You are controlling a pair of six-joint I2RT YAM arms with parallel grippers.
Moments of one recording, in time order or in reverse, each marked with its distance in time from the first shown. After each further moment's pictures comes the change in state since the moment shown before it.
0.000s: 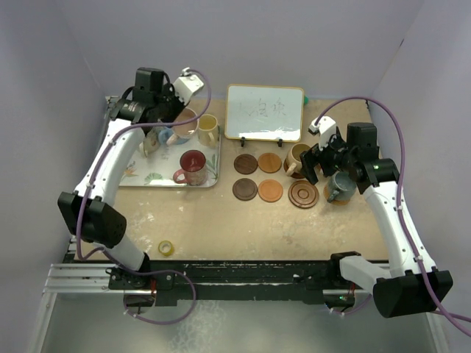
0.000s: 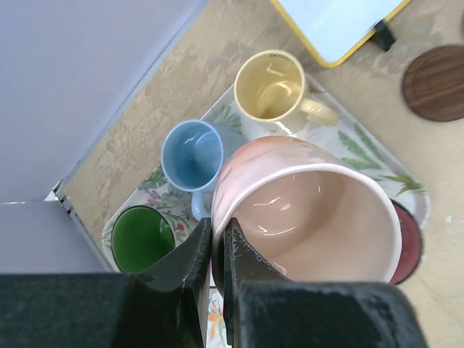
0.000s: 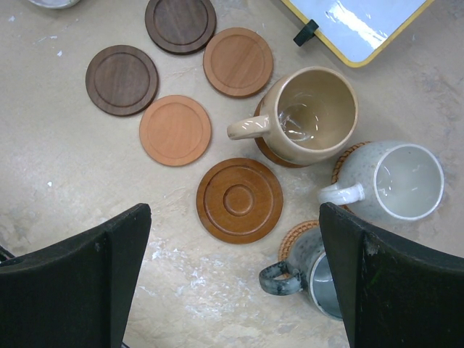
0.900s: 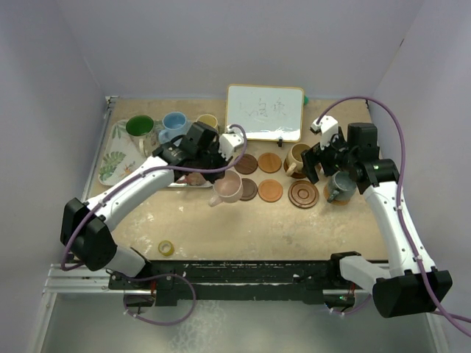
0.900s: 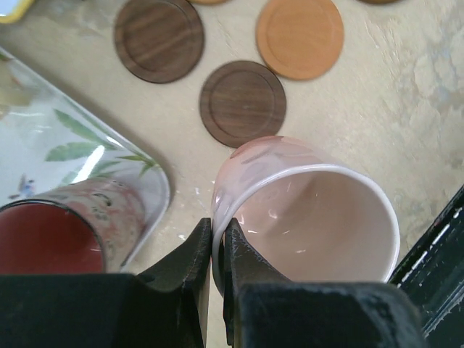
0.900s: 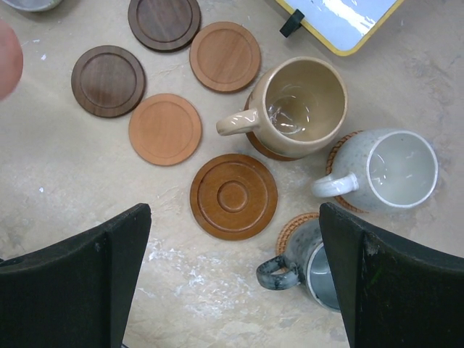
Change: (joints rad) left arm -0.372 -0.179 -0.429 0.077 0.093 -0.414; right arm -0.008 0.000 -0.008 0.010 0.036 0.027
